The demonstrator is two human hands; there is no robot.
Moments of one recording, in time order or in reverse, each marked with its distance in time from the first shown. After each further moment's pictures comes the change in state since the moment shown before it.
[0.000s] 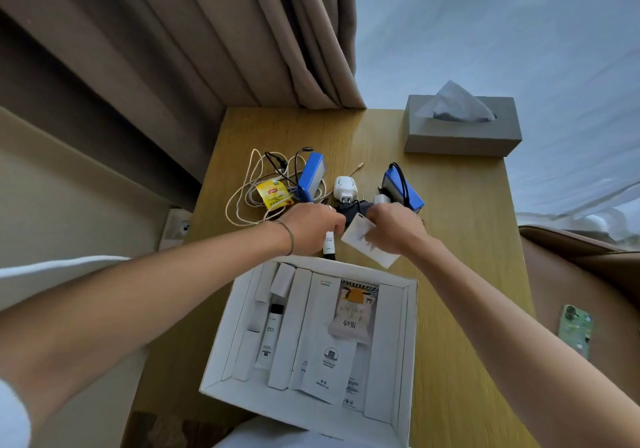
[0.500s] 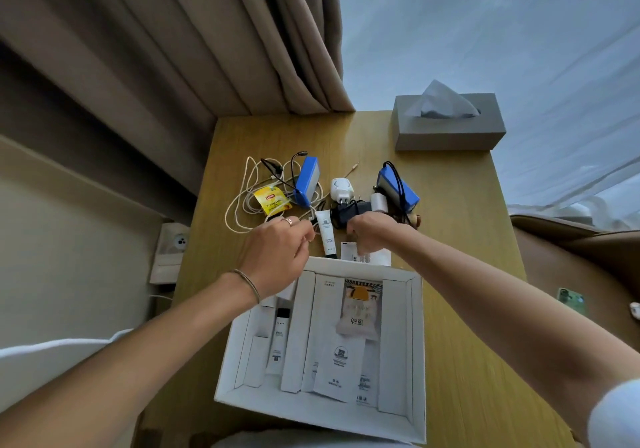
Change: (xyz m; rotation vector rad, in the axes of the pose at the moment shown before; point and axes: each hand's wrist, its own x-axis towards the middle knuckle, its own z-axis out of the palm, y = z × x) left_hand -0.083 -0.005 0.009 -0.126 0.501 -0.053; right_hand 0.029 -0.018 0.023 -0.215 -0.307 -0.118
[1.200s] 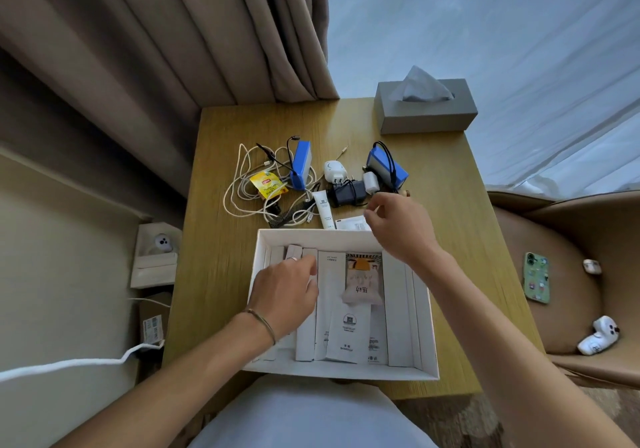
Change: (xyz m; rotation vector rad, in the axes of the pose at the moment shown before) left_hand -0.093 0.018 0.027 -0.065 -0.185 -0.140; right_hand -0.130 -0.059 0.010 0.509 0.715 0.302
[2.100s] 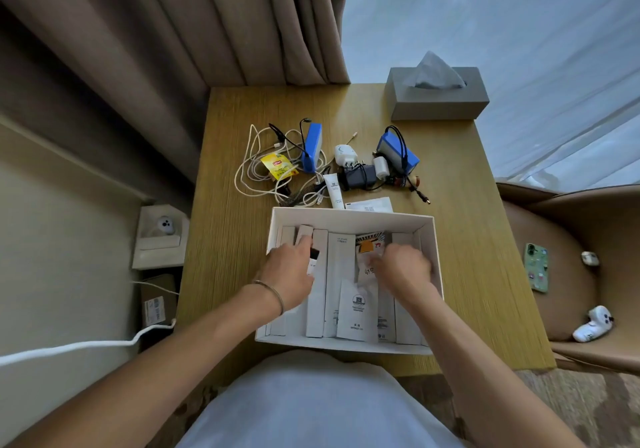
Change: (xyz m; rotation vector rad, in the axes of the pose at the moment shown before) left_hand -0.008 -0.013 -0.012 -0.021 -0.239 -0.132; right_hand -0.058 0.016 0.076 -0.372 -0.310 0.390
